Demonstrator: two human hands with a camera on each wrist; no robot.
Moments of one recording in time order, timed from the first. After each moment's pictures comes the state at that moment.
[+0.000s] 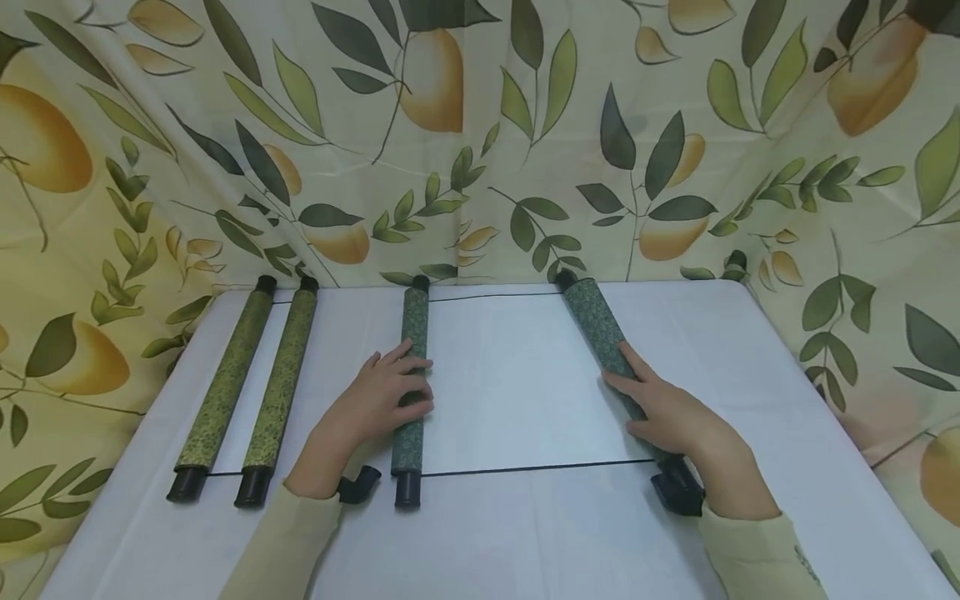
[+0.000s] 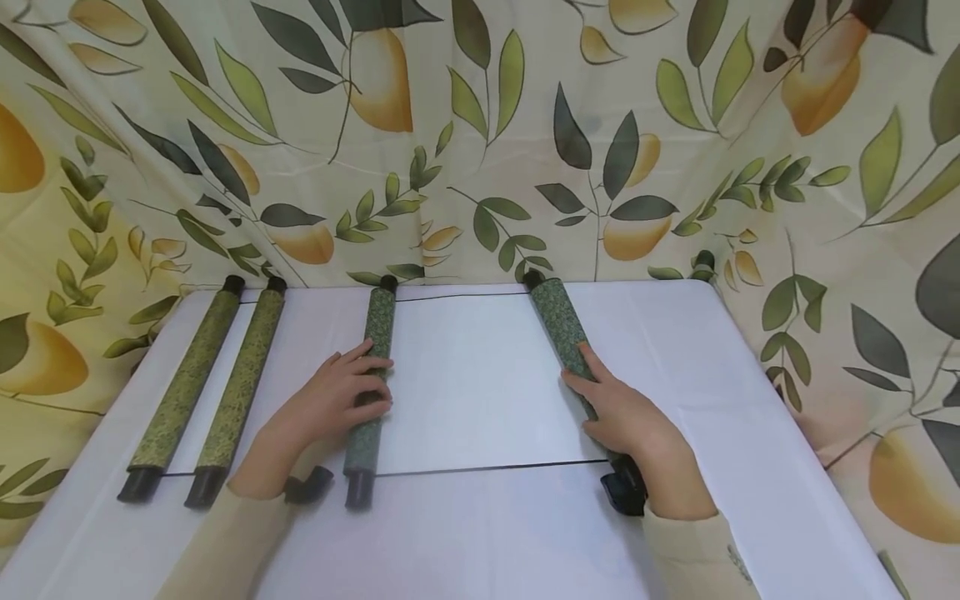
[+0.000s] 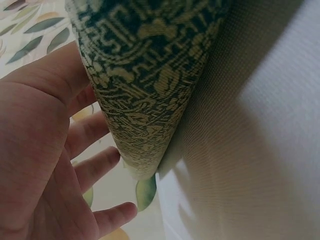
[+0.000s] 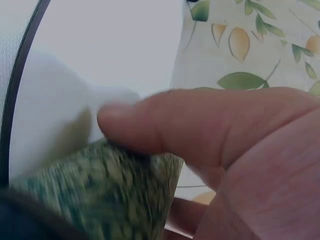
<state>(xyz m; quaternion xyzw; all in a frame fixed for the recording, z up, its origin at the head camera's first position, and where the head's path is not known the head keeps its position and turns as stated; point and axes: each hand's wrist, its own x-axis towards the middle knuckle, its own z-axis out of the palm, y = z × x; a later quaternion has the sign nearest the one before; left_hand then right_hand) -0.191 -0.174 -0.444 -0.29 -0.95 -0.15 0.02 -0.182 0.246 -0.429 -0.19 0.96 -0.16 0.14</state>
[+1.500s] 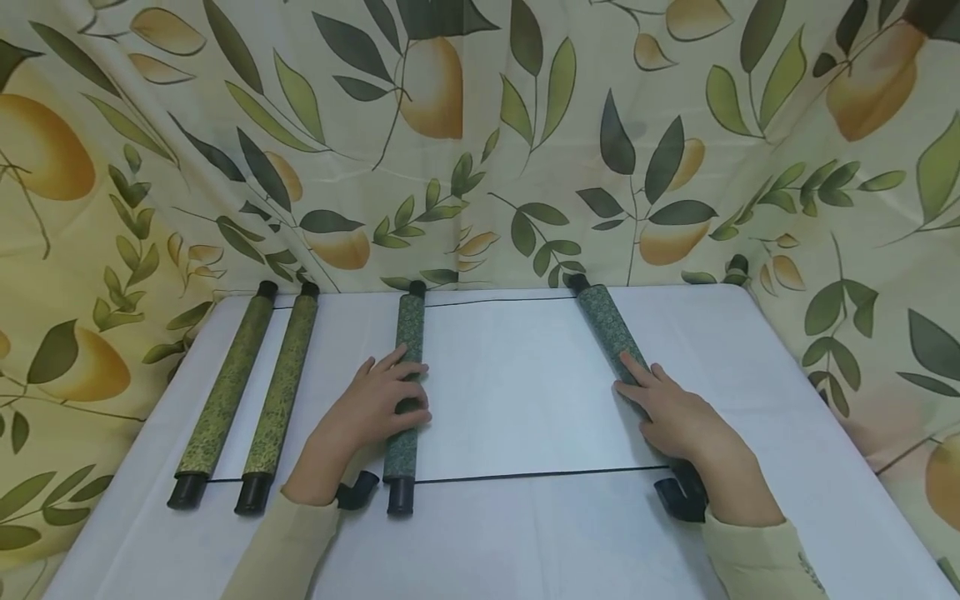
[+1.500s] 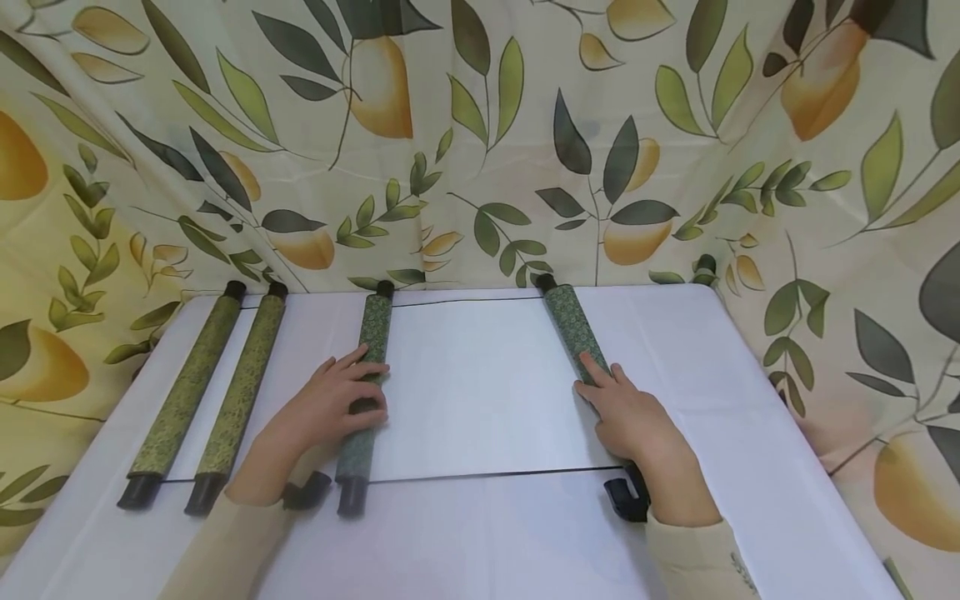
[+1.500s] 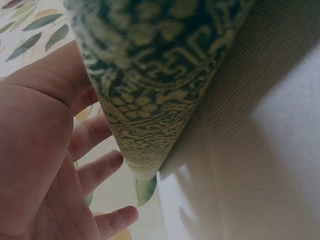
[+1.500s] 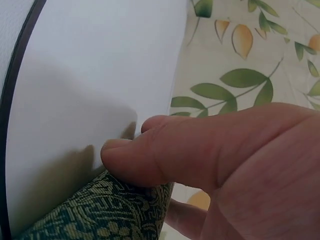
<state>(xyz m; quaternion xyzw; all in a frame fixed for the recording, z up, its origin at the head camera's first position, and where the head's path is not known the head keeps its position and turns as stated) -0.191 -0.178 -0.443 -0.27 -0.96 -0.12 0.01 -0.184 0.244 -0.429 -0.16 0.97 -0.11 0.11</state>
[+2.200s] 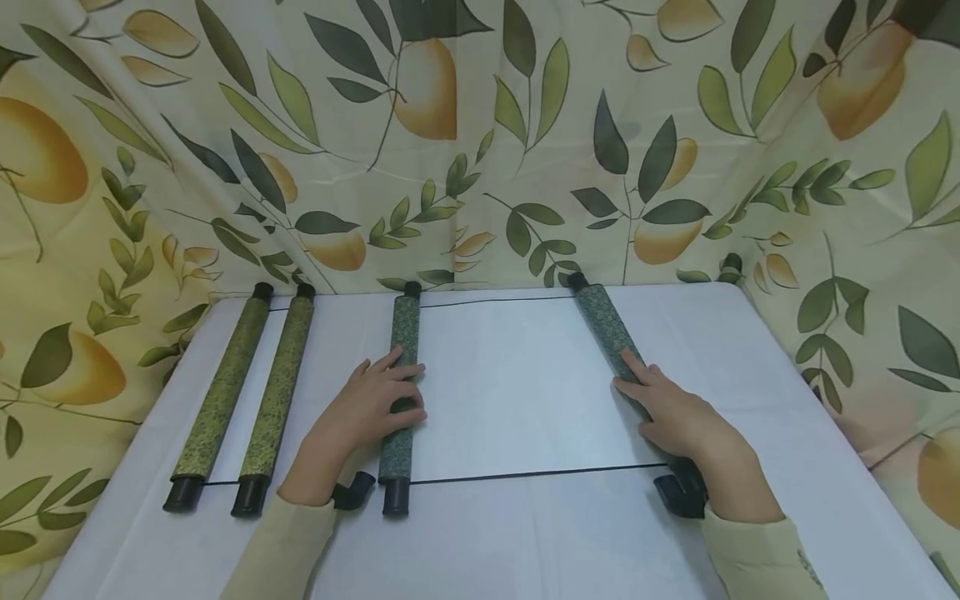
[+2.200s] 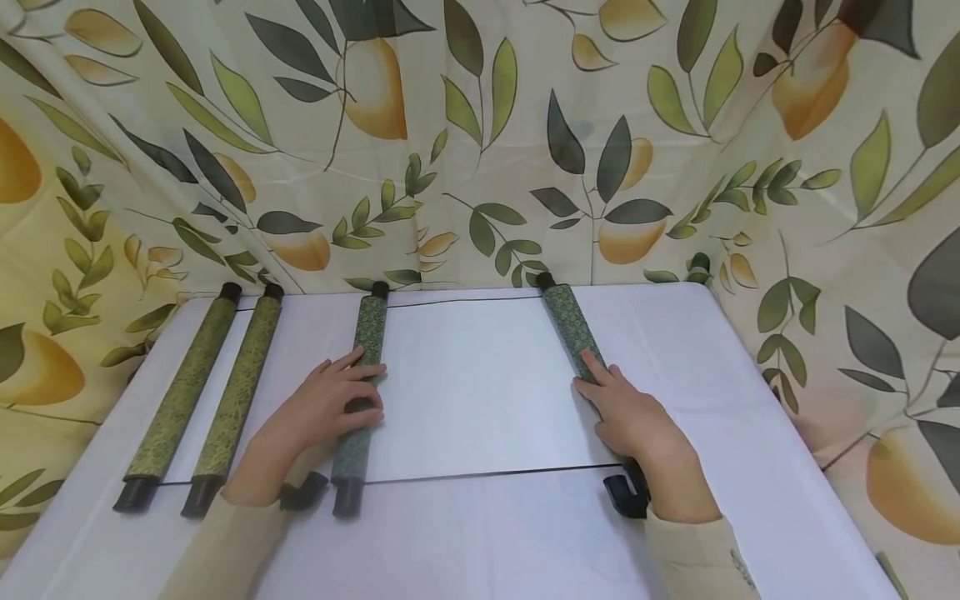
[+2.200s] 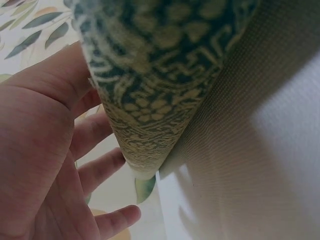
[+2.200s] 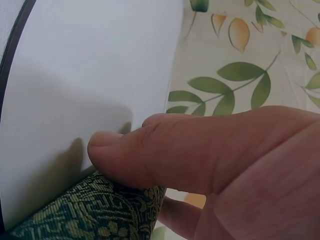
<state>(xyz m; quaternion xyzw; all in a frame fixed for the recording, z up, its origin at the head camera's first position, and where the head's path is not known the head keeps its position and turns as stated) -0.192 -0.177 -0.442 -0.26 -0.96 -0.13 -0.02 -0.184 0.252 -0.430 -0.15 0.97 -0.13 0.14</state>
